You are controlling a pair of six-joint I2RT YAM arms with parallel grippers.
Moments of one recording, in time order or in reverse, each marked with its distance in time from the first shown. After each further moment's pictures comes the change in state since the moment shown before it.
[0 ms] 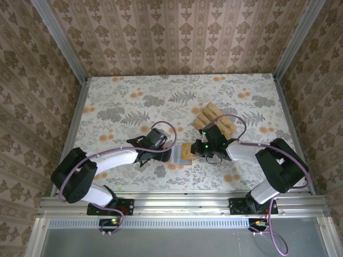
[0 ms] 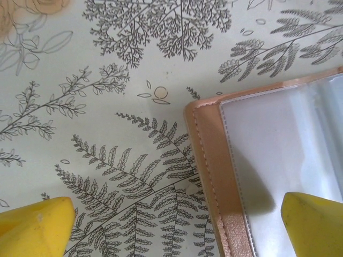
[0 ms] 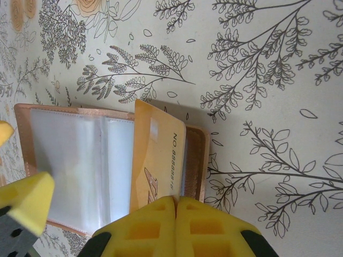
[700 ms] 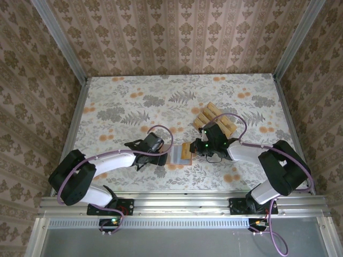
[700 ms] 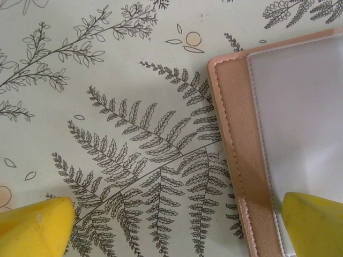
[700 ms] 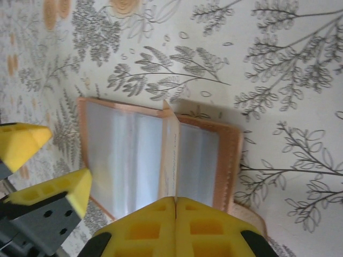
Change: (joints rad) left arm 0.006 -0.019 -0.074 -0.005 -0.010 -0.023; right arm 0.000 -0.037 0.008 0.006 -0.050 0.000
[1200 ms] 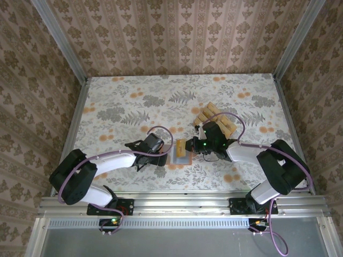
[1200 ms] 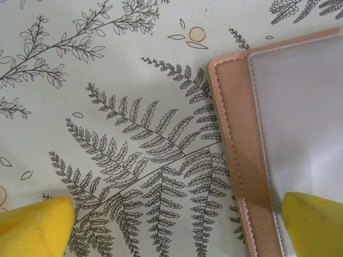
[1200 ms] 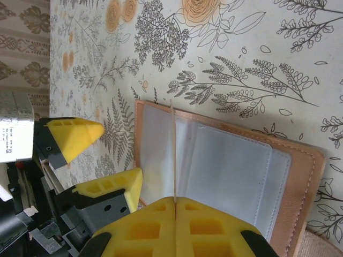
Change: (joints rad) left arm 0.000 0.008 -0.013 0.020 -0.005 -0.008; right arm 0.018 0.021 -0.016 0.171 -0.077 0.031
